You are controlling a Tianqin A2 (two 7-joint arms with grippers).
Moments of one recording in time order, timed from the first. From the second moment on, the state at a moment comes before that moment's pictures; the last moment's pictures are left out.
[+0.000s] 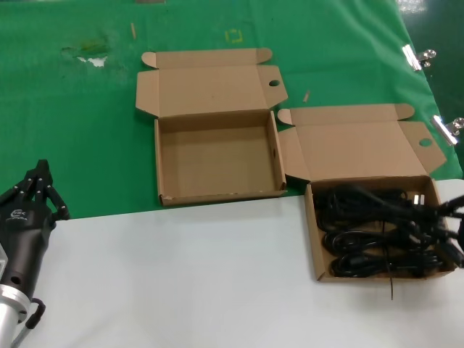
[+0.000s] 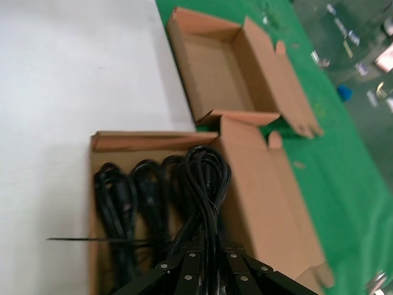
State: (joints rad) left arm 0.00 -0.30 1.60 -1.60 -1.80 0.00 0.00; right arm -0.07 1.14 -1.65 1.67 1.57 -0.55 -0.04
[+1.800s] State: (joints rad) left arm 0.00 -0.30 1.60 -1.60 -1.80 0.00 0.00; right arm 0.61 0.37 -2.00 1.10 1.51 -0.52 -0.77
